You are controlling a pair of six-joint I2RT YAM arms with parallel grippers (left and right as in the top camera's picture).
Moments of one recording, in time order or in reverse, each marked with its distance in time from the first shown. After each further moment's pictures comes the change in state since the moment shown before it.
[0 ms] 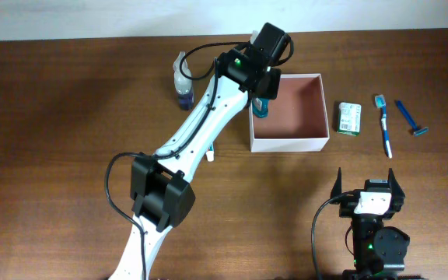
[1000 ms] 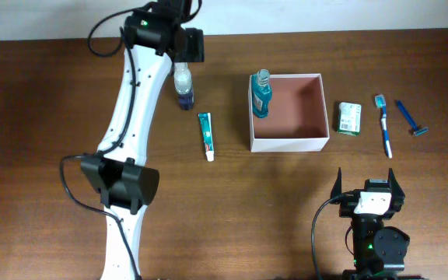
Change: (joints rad) left arm 0.329 0.002 0.214 -0.219 -0.064 0.099; right arm 0.000 0.000 0.000 0.000 0.000 0.000
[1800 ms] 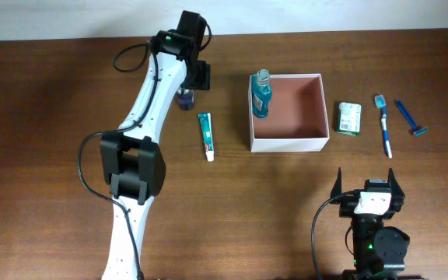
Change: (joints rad) left arm -0.001 0.129 -0.182 0.086 0.034 0.039; right arm 0.000 0.000 0.000 0.000 0.000 0.000
